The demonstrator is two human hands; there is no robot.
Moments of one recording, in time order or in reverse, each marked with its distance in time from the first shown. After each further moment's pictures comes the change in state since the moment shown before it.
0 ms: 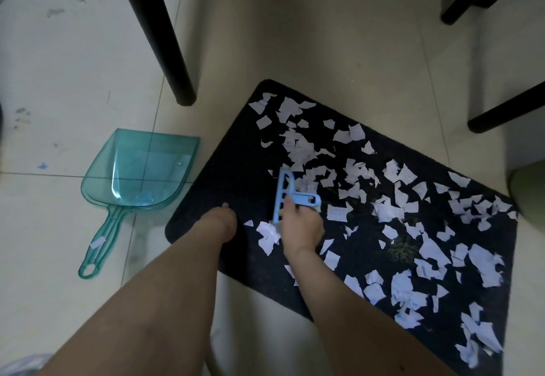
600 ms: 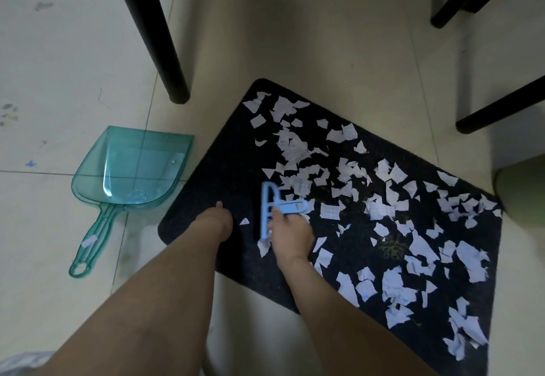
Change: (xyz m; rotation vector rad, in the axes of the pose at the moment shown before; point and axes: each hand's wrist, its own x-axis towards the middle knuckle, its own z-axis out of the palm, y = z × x) left_hand 0.011 0.001 0.007 -0.023 -0.006 -0.025; right_hand -0.013 0.012 -0.002 -0.055 -0.120 0.038
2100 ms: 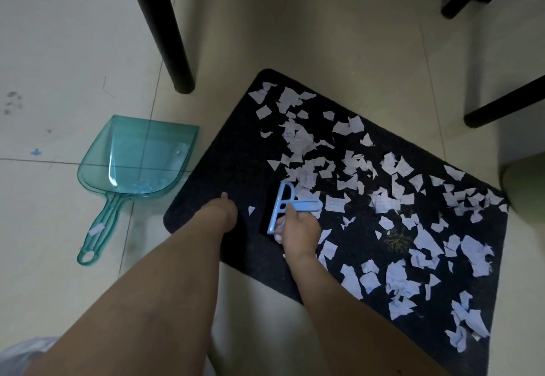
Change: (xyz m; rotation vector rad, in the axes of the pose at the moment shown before) left_hand 0.012 -0.006 0.006 -0.088 -0.019 -0.048; right_hand -0.003 0.009 0.001 0.312 0.025 0.113
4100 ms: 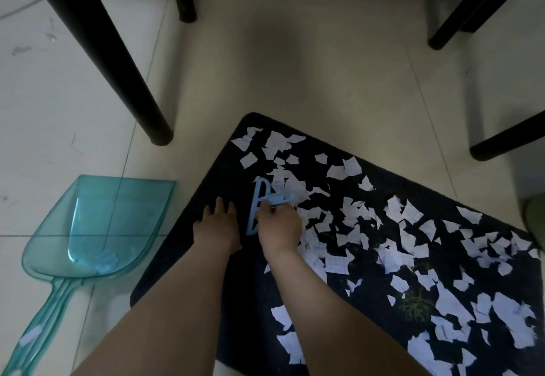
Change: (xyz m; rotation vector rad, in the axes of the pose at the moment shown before) left_hand 0.006 0.040 -0.083 -0.092 0.320 0.029; right_hand 0.088 -0.081 0.051 -0.273 -0.061 -0.257
